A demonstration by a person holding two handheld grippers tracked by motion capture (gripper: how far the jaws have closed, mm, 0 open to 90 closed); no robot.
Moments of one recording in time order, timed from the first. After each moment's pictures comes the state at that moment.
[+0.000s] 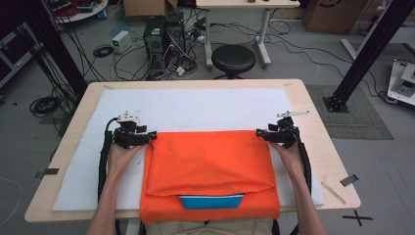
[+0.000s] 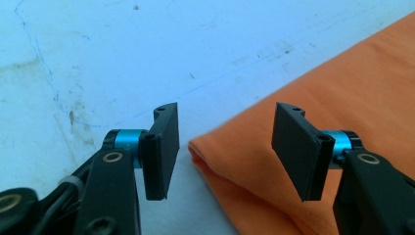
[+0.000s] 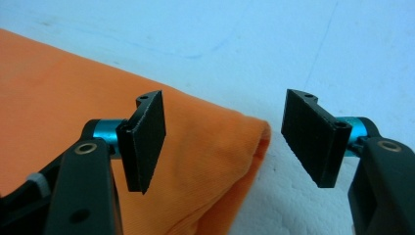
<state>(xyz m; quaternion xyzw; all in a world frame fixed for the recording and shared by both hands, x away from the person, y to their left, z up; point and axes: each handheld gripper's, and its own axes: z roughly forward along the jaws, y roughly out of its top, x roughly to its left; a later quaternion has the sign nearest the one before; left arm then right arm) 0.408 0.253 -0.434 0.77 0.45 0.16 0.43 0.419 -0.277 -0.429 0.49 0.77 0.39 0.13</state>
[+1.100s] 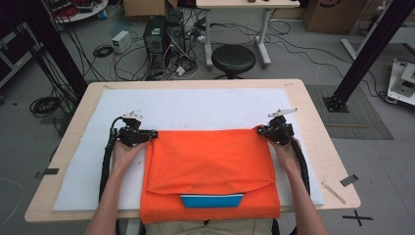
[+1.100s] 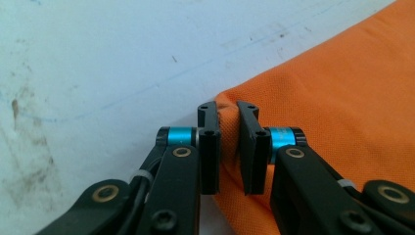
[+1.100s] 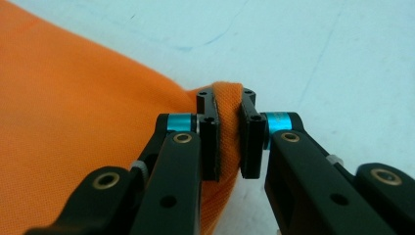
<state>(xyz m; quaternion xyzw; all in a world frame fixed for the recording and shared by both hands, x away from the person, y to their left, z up) 0.426 0.243 -0.440 0.78 0.45 0.11 0.41 0.431 -0.263 -0.430 0.45 0.81 0.34 0.18</state>
